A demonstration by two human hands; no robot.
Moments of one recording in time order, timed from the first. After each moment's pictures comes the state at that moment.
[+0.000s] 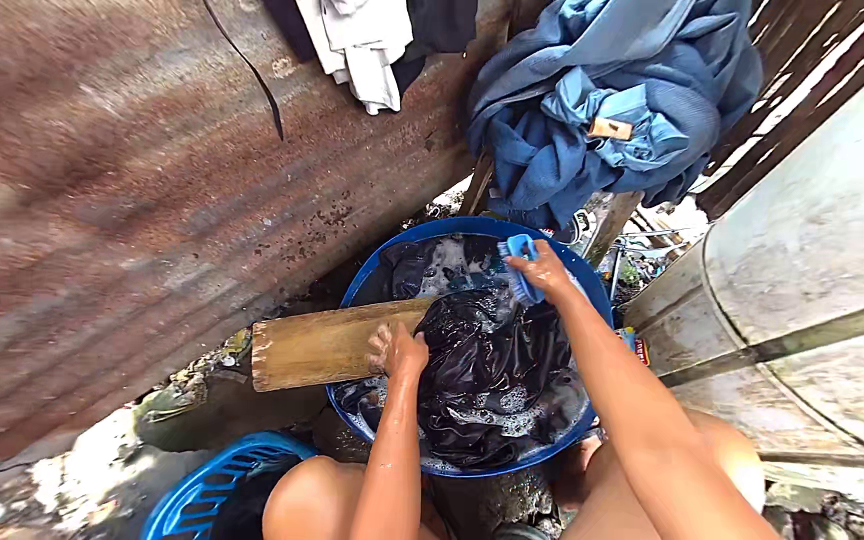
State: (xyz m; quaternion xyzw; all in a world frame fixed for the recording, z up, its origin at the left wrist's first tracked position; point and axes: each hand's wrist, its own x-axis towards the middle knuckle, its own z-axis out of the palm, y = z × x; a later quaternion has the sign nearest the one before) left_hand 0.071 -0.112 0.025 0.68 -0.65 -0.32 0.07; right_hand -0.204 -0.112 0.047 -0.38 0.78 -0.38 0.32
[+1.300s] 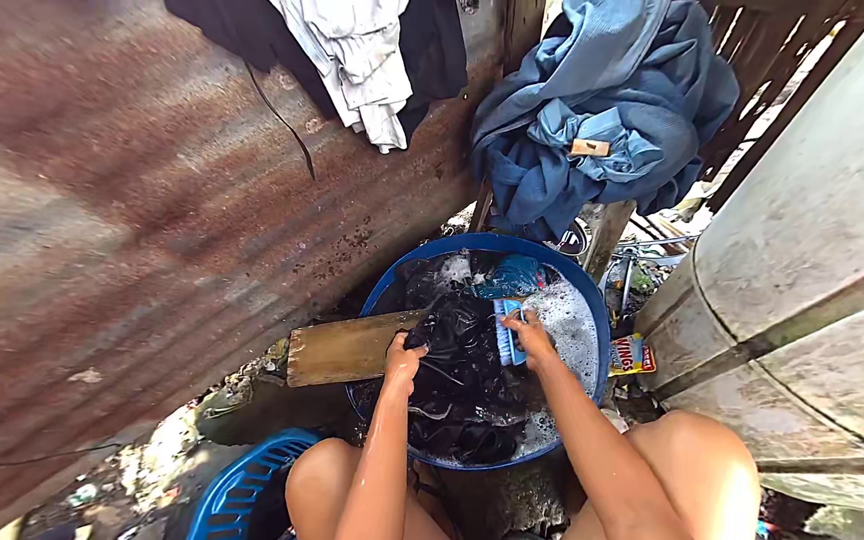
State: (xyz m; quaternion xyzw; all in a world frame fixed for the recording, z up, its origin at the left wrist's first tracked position) left_hand 0.089 -0.080 0.032 0.63 -0.52 -0.50 0.30; right_hand -0.141 -0.027 0.006 -0.20 0.65 -0.55 0.48
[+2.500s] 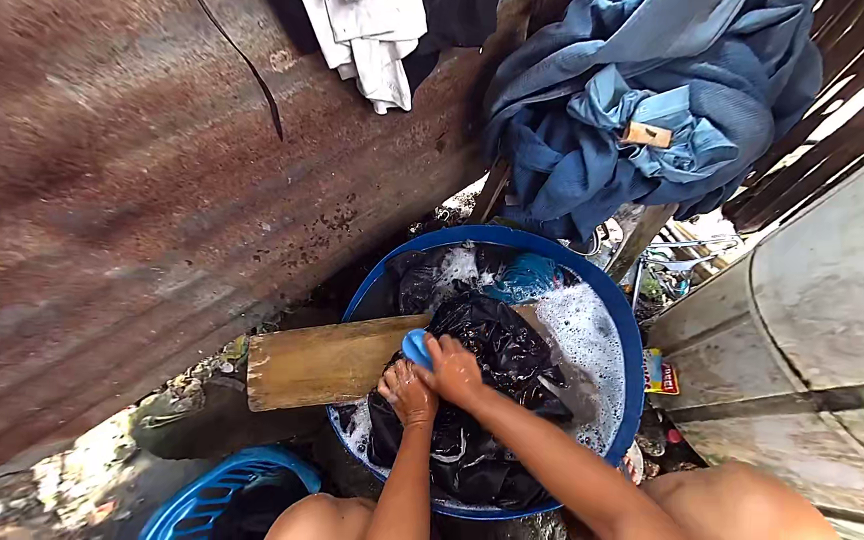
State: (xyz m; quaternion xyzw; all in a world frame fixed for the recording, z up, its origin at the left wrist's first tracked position) left_hand 0.075 -0.093 -0.070 0.69 -0.70 -0.07 0.17; right_hand -0.027 -0.099 -0.003 -0.64 0.71 -0.13 0.28
